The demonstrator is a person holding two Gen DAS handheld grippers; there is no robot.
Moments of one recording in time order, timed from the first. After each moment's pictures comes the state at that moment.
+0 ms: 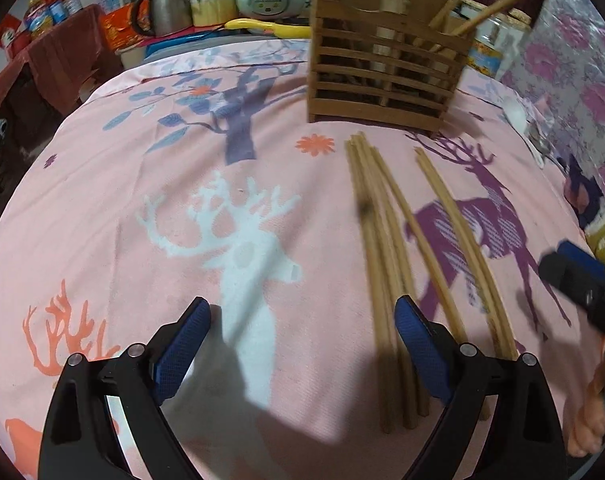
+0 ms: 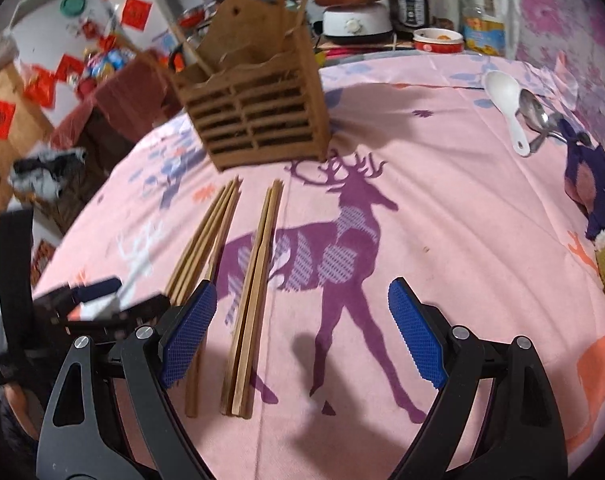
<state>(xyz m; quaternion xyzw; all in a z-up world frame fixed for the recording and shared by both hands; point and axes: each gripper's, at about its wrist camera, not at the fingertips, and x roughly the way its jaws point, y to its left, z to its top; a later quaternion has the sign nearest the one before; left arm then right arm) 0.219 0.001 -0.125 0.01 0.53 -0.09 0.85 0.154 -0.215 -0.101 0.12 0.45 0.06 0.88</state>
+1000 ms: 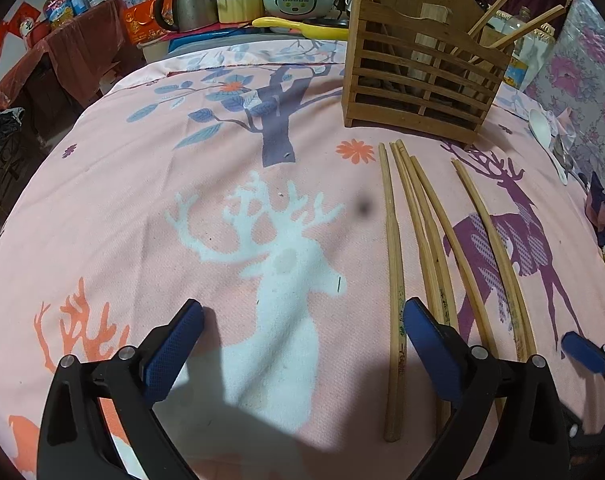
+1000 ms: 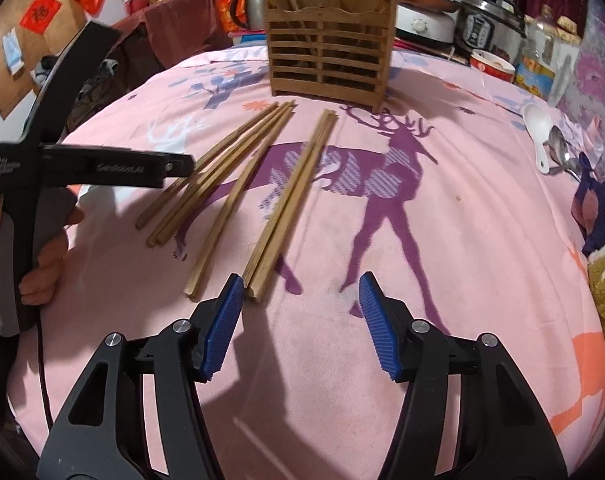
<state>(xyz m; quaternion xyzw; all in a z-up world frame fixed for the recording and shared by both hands) 0.225 0.013 -0.128 0.01 0.53 -0.06 0.85 0.104 -0.184 -0.114 -0.03 0.47 0.10 0.88</state>
